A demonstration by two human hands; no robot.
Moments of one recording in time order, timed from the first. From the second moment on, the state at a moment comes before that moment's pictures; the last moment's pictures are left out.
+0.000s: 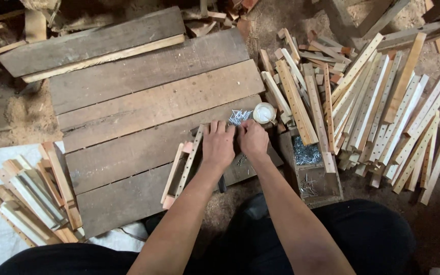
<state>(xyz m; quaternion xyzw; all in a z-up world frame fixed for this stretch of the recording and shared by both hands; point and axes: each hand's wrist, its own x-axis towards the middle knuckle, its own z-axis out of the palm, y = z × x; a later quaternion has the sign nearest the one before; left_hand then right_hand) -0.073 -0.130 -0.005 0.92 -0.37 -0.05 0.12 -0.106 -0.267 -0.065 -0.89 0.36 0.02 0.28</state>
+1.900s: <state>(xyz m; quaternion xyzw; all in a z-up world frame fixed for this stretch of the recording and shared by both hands) -0.038 0.034 0.008 0.87 -0.03 -0.11 0.47 -0.069 -0.113 0.008 -0.73 0.20 -0.04 0.66</state>
